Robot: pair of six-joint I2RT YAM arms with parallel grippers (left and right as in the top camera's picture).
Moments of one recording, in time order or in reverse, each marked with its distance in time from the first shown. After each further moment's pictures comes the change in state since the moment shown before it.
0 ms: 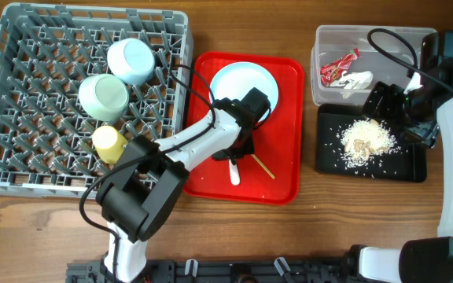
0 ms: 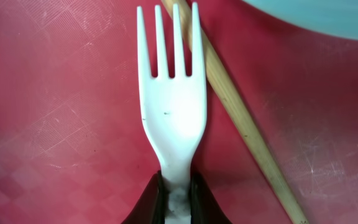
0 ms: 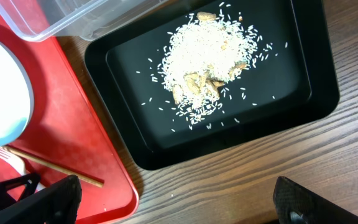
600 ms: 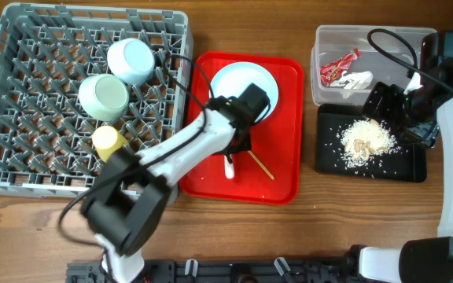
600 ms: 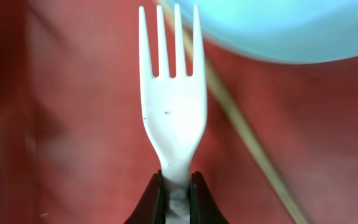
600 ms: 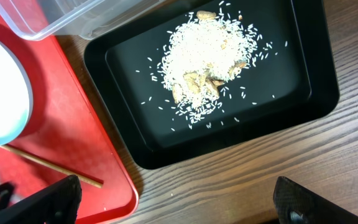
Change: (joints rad) left arm 0.002 -0.116 -0.002 -0.035 -0.092 0.060; right arm 0.000 0.000 0.000 -0.003 0.000 0.000
